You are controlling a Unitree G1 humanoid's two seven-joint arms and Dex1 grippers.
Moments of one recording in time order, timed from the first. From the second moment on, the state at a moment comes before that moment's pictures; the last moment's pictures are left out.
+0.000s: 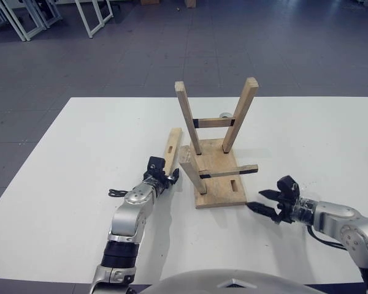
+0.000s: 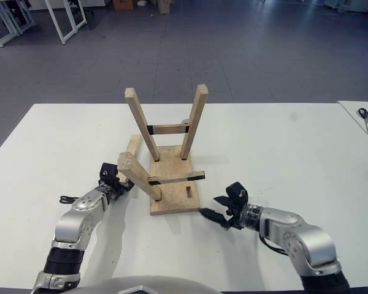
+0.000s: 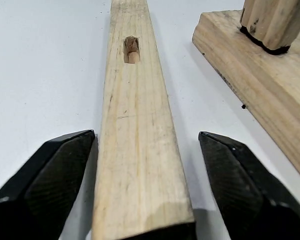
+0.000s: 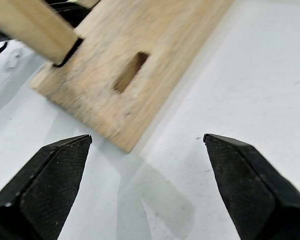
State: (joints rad) left arm -0.02 0.16 -0.05 -0.12 -0.13 0.64 -0.14; right arm 0.09 -0.65 -0.02 -0.37 0.61 0.87 0.56
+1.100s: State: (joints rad) left arm -0.30 0.39 0.49 -0.40 -1.05 0.74 -0.44; right arm -0.62 -0.43 -0.35 -0.17 1.13 1.18 0.48
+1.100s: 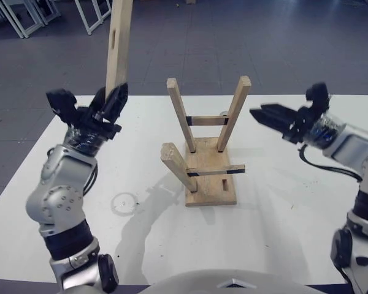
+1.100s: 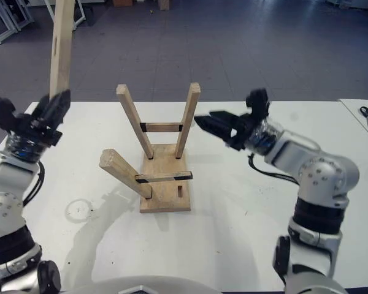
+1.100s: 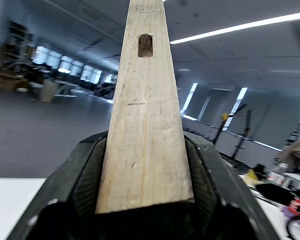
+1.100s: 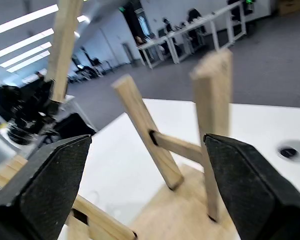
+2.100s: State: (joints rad) left arm -0.46 0.46 0.18 -0.15 -1.21 0.94 -0.86; right arm -0.82 -0.32 -0.27 0.06 1.46 1.20 0.47
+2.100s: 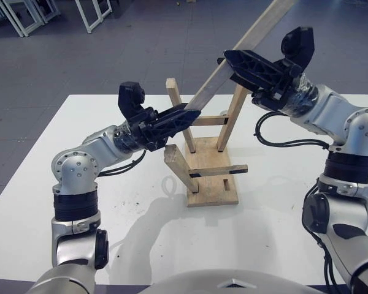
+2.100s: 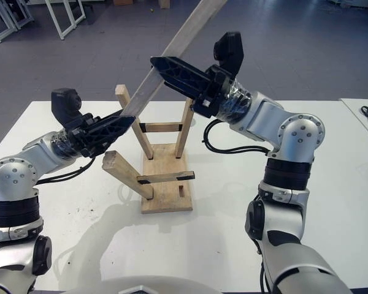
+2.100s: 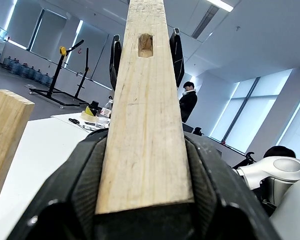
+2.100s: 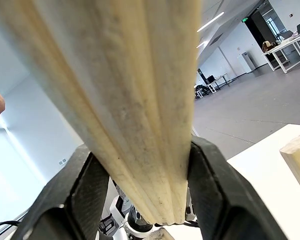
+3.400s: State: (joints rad) left arm 0.23 0.40 0.08 -0.29 -0.56 0.58 -0.53; right arm -0.19 -0.63 -0.09 0.01 0.65 0.14 1.44
